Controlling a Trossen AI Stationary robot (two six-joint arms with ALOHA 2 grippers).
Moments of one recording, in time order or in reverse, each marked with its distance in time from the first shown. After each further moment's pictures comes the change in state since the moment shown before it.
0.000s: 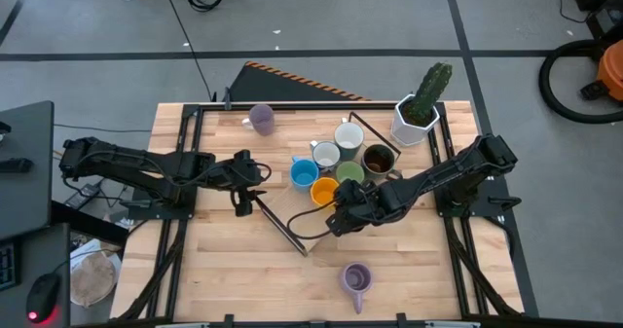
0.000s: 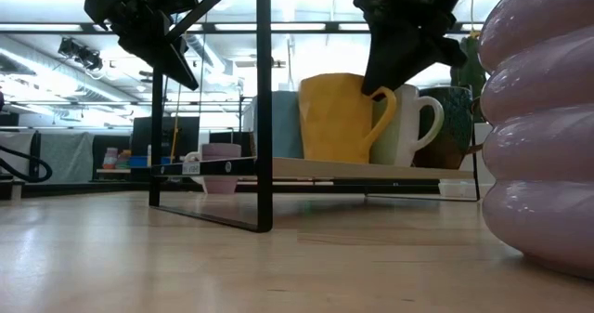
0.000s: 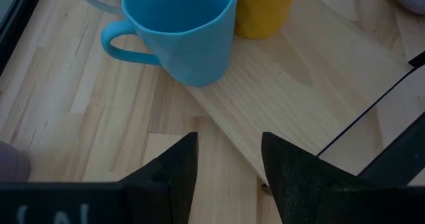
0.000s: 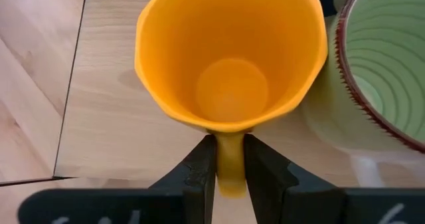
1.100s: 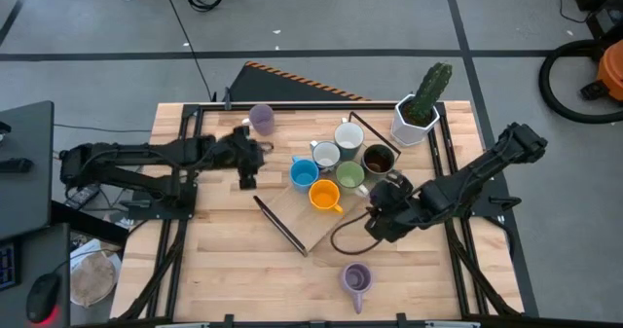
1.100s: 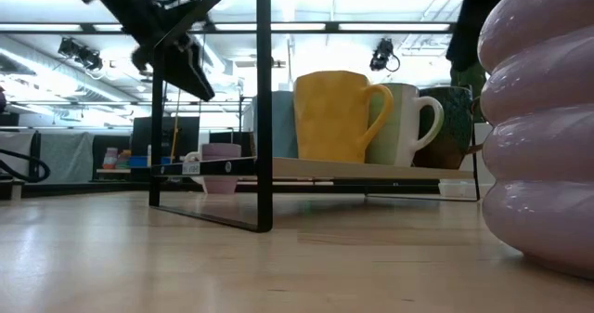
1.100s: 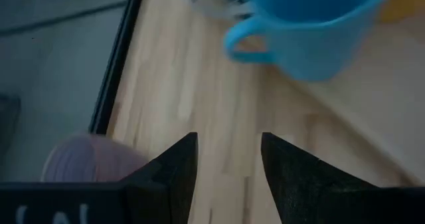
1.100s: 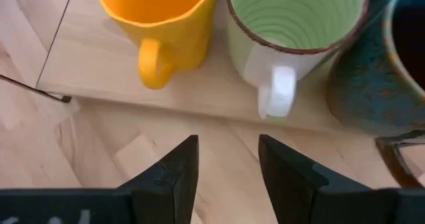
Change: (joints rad) left arm 0.232 0.018 0.001 0.058 -0.093 0.355; right arm 0.162 -0.294 -0.170 -0.196 0.075 0.019
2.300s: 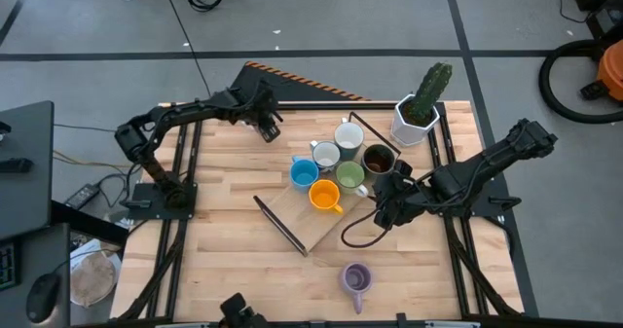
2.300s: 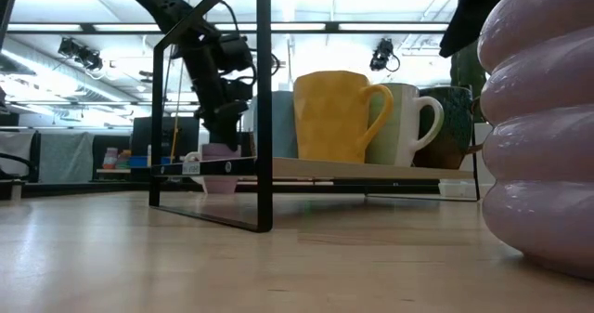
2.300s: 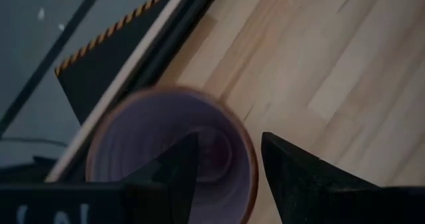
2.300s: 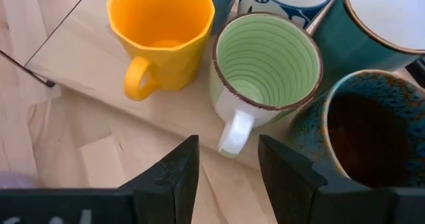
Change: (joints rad) left arm 0.522 0.573 0.379 -0.076 0.165 -0.149; right arm -0.052 -0.135 -0.049 0.036 0.038 -0.389
